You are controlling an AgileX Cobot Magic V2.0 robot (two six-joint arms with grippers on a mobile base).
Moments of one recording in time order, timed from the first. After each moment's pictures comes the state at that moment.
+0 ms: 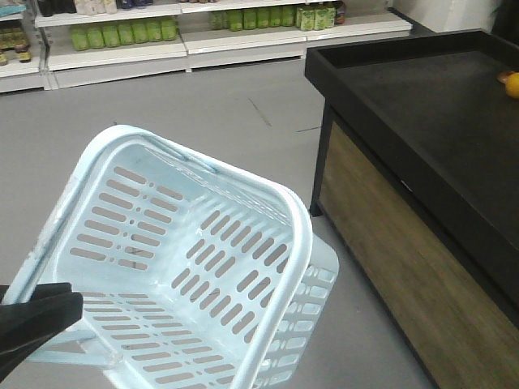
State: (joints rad) left arm -0.43 0.61 -0.64 -0.67 0.65 0.49; right arm 0.06 -0.01 0.03 -0.12 0.18 0.20
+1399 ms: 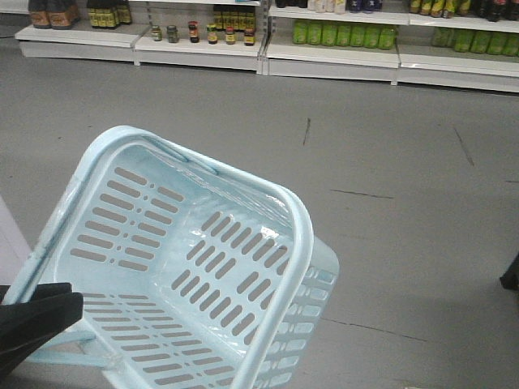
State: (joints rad) left arm -0.43 0.61 -0.64 -0.67 0.65 0.49; right arm 0.06 -0.01 0.03 -0.12 0.18 0.20
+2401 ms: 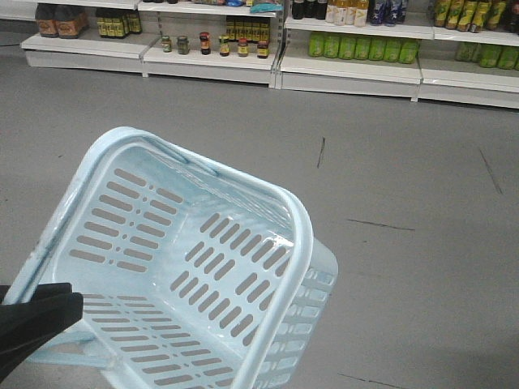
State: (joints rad) left arm -0.43 0.61 -0.64 -0.67 0.65 0.49; right arm 0.06 -0.01 0.03 -0.12 0.18 0.20
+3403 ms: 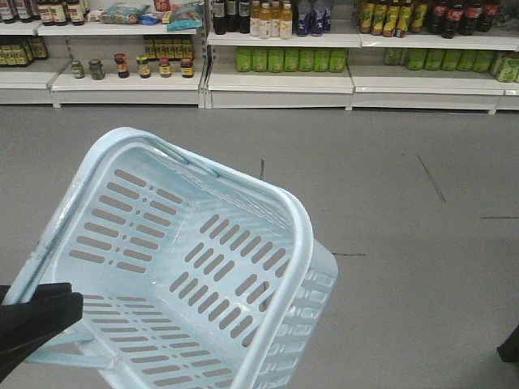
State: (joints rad) left arm -0.43 0.61 -0.64 -0.67 0.65 0.49; right arm 0.06 -0.01 0.03 -0.12 0.18 0.20
